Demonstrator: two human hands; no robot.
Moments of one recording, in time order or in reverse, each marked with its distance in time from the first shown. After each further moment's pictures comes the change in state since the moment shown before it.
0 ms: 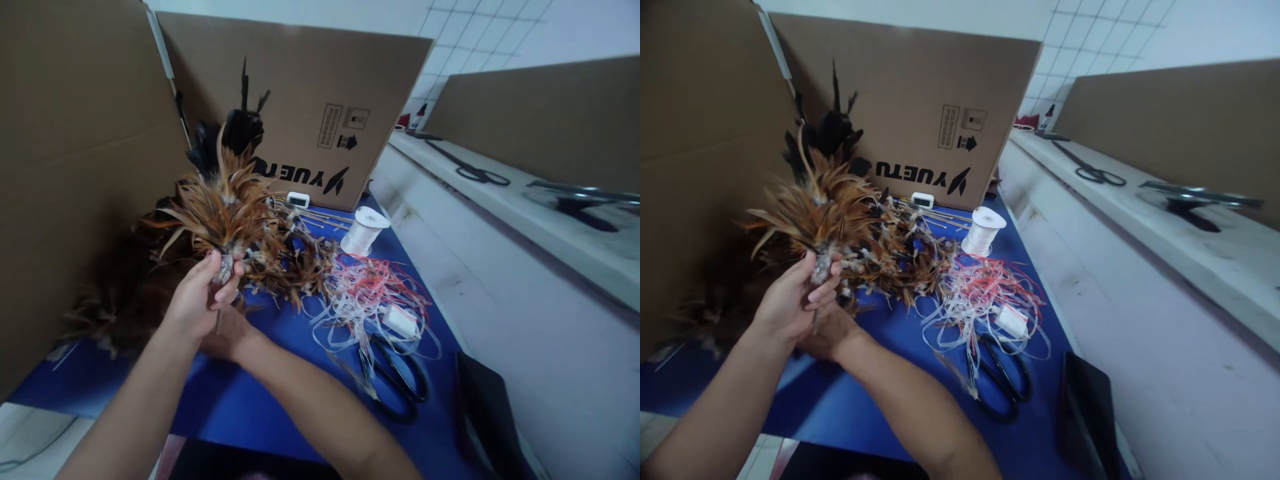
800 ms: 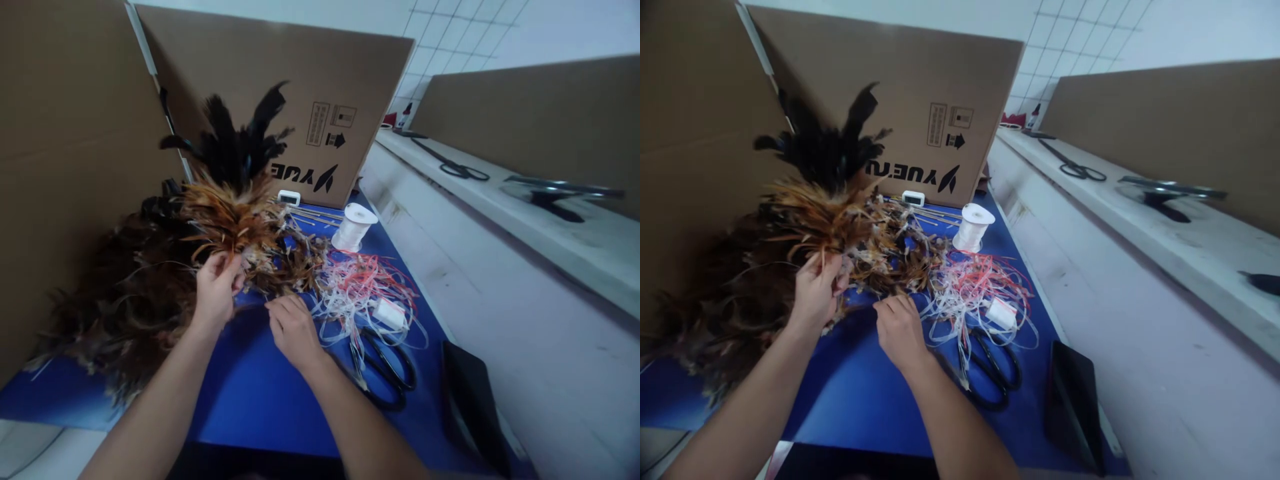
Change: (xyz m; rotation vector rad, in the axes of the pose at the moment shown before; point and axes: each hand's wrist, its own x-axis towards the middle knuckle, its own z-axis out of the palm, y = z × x) left_hand 0.024 -0.048 0.010 0.202 0.182 0.355; right_hand -0.129 0.032 -0.049 0.168 0.402 0.539
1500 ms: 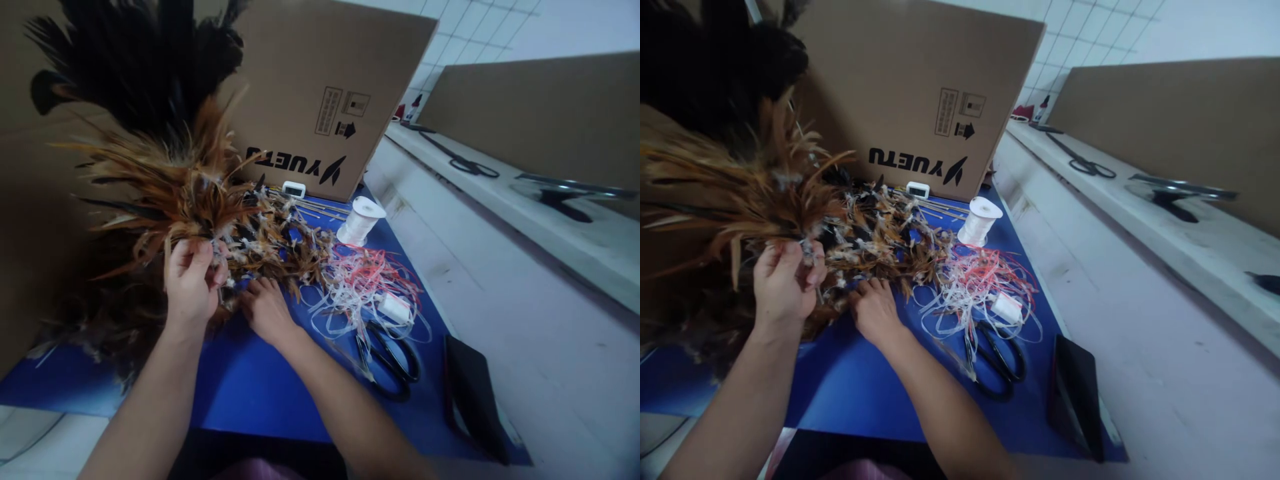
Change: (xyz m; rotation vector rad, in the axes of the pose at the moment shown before) left_hand -0.003 0.038 -0.020 -0.148 0.003 0.099; right_hand 0.038 -0.025 0.039 -0.196 -0.338 -0.060
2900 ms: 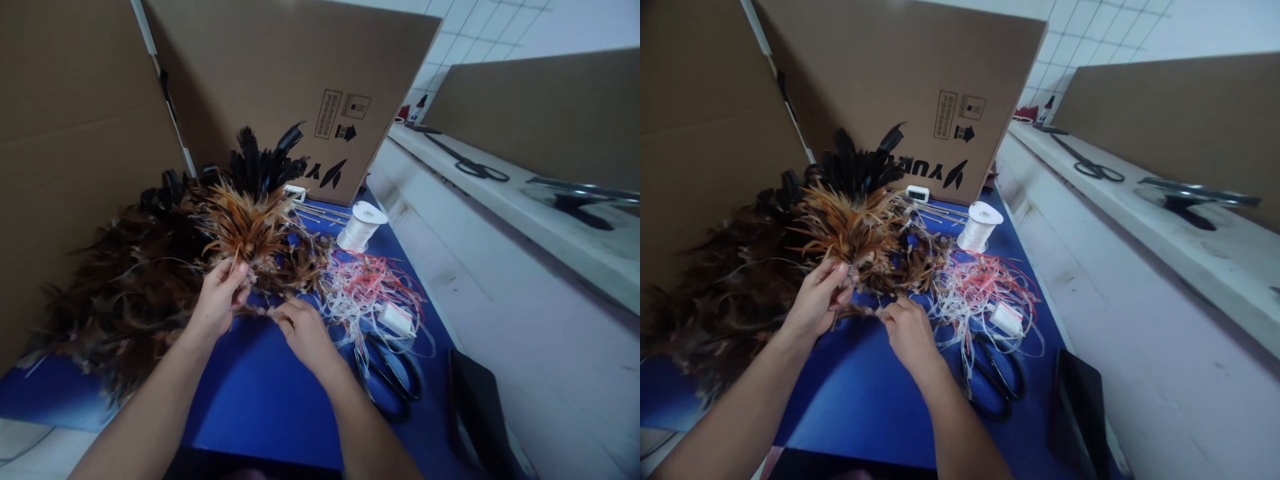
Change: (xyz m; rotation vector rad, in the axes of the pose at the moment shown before) left_hand -0.007 -0.042 0.004 0.191 -0.065 -0.372; right_hand -0.048 0.036 -0.044 0.302 -0.020 0.299
